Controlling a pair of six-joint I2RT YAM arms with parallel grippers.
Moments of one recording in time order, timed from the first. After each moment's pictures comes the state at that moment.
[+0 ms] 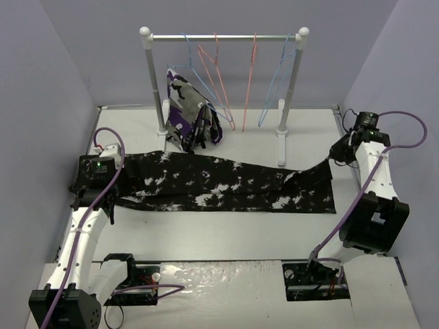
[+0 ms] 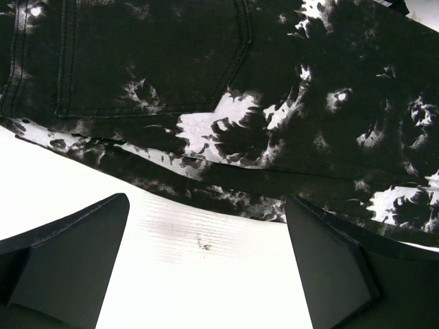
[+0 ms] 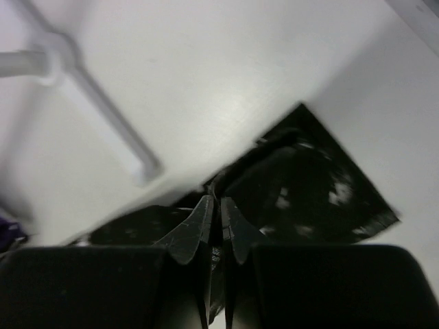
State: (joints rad) left arm 0.01 0.92 0.81 -0.64 -0.01 -0.25; right arm -0.32 1.54 1.31 -0.78 -0.02 0.60
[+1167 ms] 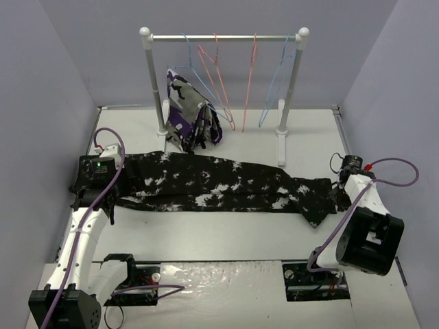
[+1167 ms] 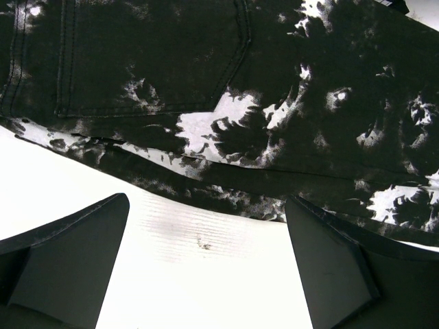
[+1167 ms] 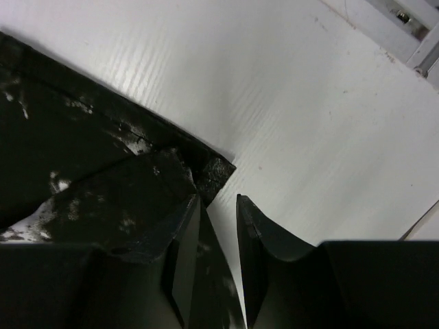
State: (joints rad) left arm 0.01 0.92 0.81 -0.64 -0.01 -0.25; right arm -0.35 1.36 0.79 -0.71 0.32 0.64
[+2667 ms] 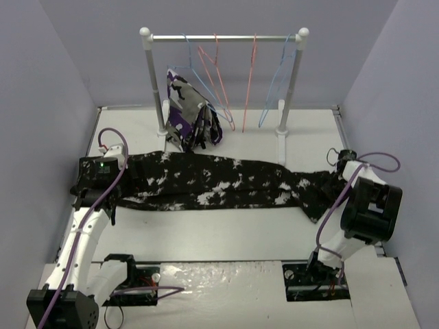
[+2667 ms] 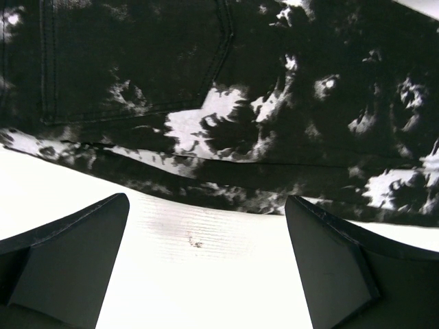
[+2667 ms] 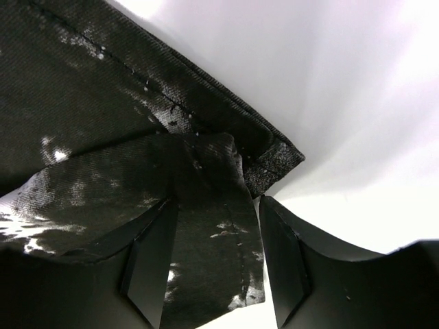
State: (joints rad) left arm -0.03 0.92 0.81 -0.64 0.00 -0.25; right arm -0.35 1.62 0.89 -0.67 0.12 0.55
